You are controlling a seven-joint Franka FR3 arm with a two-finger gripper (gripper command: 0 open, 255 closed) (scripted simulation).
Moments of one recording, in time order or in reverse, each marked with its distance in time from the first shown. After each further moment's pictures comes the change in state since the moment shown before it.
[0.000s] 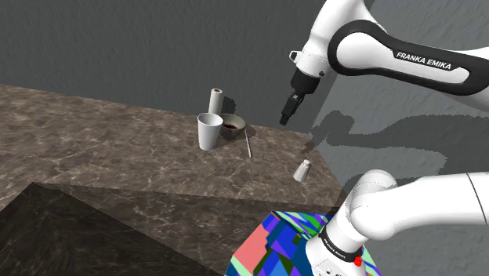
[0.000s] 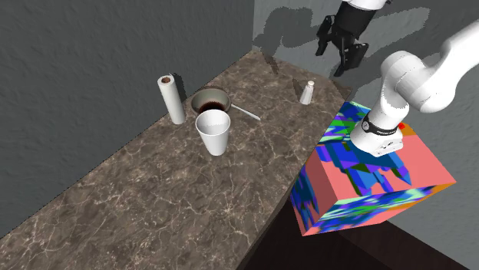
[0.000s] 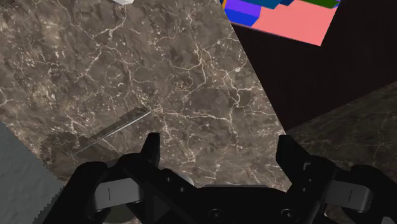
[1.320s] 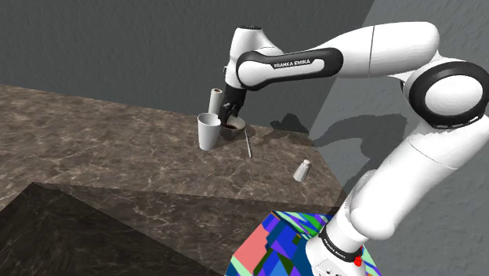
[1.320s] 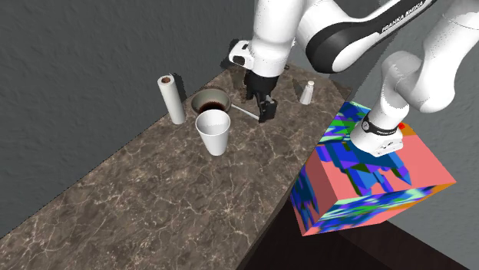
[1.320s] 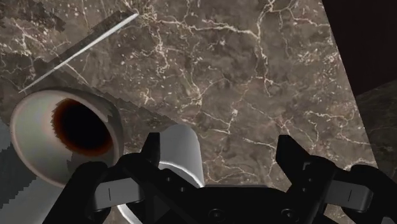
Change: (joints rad) arm -0.004 0.690 0.061 0.312 -0.062 0.346 0.076
